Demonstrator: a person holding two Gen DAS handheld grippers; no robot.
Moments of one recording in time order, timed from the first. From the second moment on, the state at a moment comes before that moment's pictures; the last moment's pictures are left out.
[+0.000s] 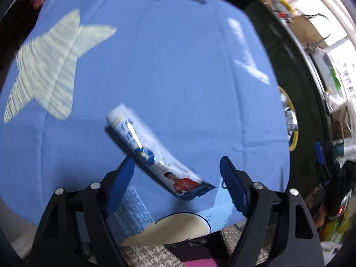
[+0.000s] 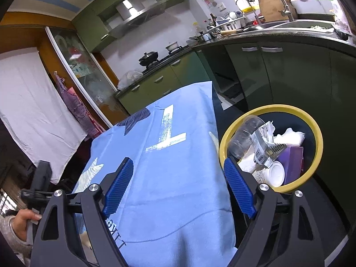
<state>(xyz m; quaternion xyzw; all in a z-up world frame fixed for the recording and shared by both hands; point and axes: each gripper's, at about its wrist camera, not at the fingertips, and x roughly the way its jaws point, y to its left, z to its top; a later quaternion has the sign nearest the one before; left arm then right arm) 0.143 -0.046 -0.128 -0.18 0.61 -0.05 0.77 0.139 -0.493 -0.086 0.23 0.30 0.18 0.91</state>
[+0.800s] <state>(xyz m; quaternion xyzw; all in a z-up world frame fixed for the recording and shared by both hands) 0.157 -0.085 -0.072 -0.10 0.57 -0.13 0.81 0.129 -0.515 -0.081 0.22 0.28 0.11 0.93</state>
